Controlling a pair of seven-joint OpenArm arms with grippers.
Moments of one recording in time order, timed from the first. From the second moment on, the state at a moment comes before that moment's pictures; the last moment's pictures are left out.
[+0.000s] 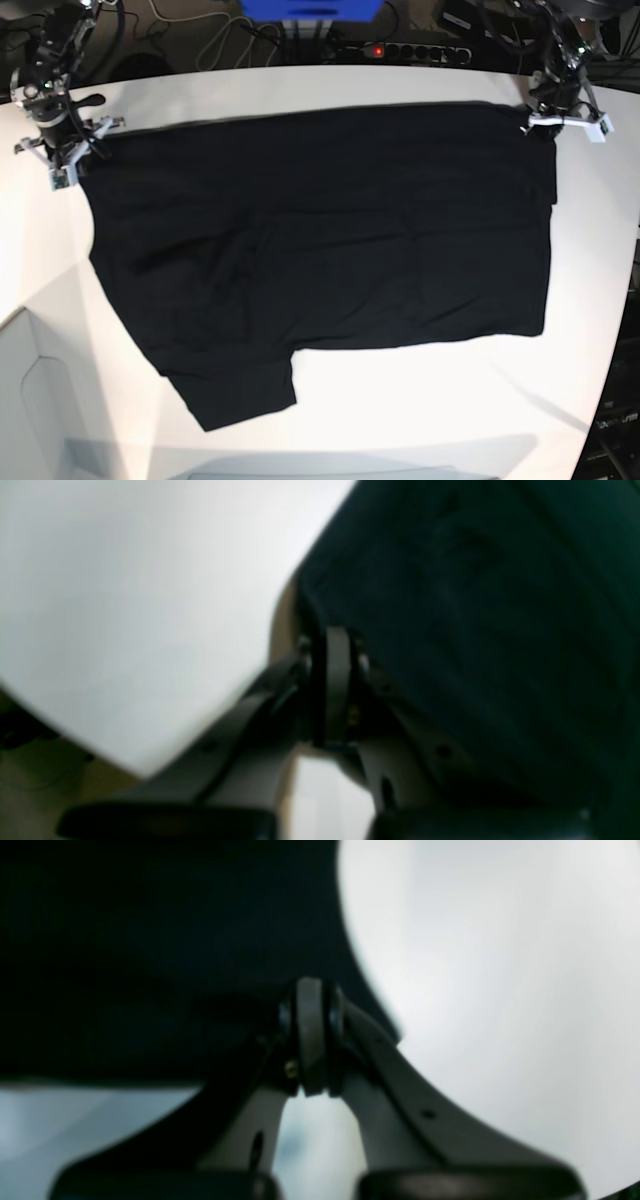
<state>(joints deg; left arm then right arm) 28.5 -6.4 -42.5 99.7 -38.5 -4.9 41.4 -20.9 7.7 36.3 98.4 -0.2 39.0 -35.0</state>
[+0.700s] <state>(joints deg) 28.9 -9.2 -42.5 100.1 -38.9 -4.9 41.6 -30.4 8.4 37.6 92.8 2.3 38.7 -23.1</state>
